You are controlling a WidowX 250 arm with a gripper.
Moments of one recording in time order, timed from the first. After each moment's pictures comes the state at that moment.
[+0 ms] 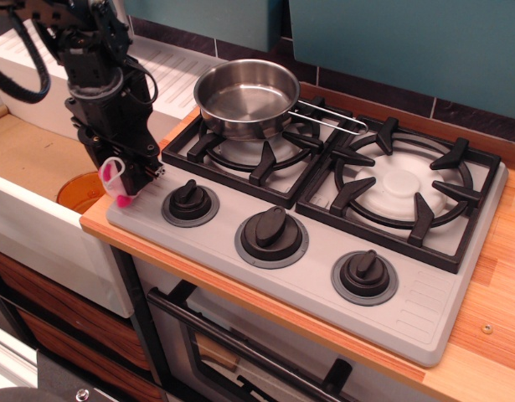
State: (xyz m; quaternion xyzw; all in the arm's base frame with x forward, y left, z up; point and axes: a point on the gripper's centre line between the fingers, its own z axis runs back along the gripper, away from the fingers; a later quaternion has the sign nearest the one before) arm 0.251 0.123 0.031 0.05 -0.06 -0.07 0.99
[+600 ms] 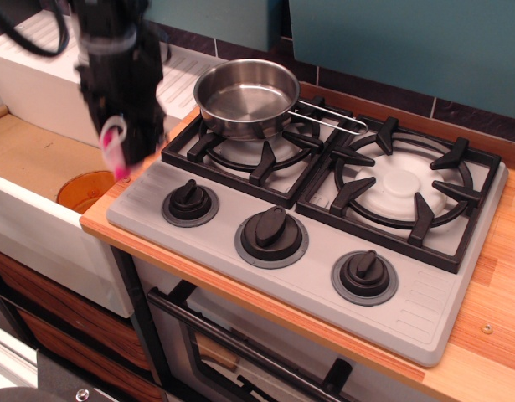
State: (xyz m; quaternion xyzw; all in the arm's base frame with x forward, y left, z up) arm 0.259 0.123 0.073 0.06 -0.01 -0.09 0.99
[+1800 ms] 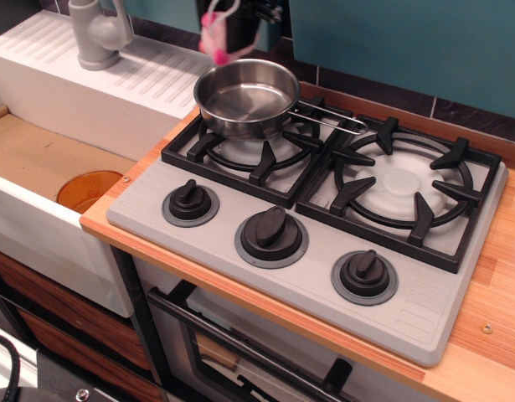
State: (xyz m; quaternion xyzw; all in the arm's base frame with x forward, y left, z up) arm 0.355 0.076 0.121 0.06 0.01 -0.12 0.99
